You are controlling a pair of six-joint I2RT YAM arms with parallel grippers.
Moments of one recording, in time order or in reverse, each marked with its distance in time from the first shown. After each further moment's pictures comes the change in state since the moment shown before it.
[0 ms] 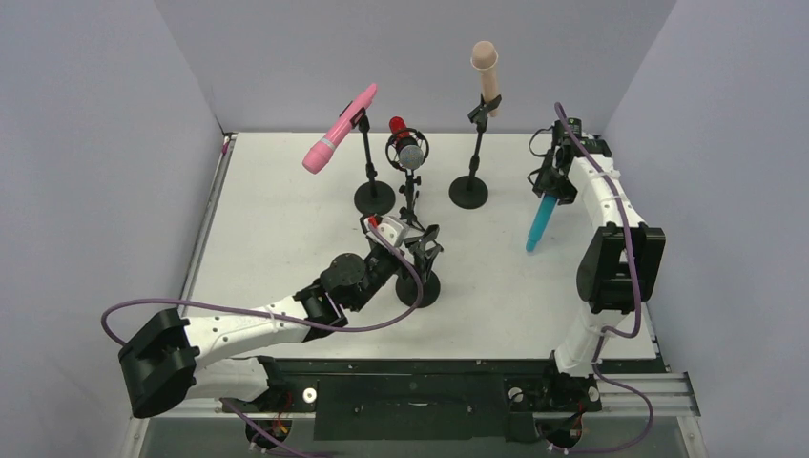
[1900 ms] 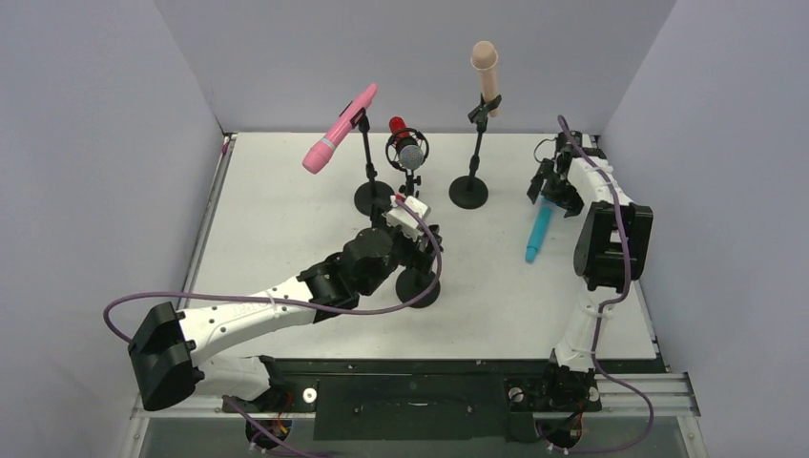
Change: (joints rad) left arm 0.000 0.047 0.277 -0.467 -0.066 0.002; right arm -0.075 0.276 0.063 0.093 -0.049 0.026
